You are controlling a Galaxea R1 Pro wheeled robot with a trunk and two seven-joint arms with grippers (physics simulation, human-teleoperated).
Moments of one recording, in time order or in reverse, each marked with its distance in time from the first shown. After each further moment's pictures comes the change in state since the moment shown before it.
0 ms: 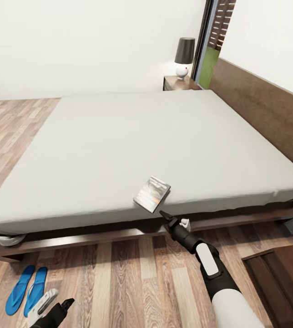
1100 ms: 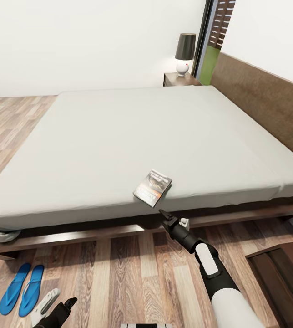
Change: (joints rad) left arm -0.001 -0.029 0.009 -0.001 0.011 0.000 -0.001; right arm -0.006 -0.001 0.005 0.019 -0.020 -0.005 0.043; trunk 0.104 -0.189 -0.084
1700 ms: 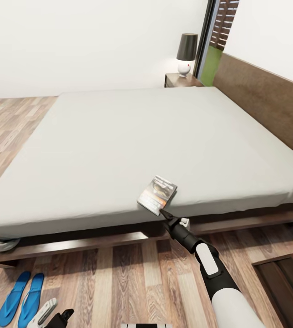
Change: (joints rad) left arm 0.001 0.000 -0.013 0.085 -0.013 0.001 -0.003; right arm 0.000 -0.002 -0.003 0.000 -0.001 -0.003 0.003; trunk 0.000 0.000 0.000
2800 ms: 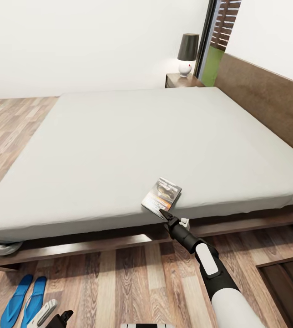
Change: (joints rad) left arm 0.000 0.000 0.001 0.010 -0.001 0.000 0.001; right arm 0.000 0.001 0.001 0.002 0.000 -0.002 0.004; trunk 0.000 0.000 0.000
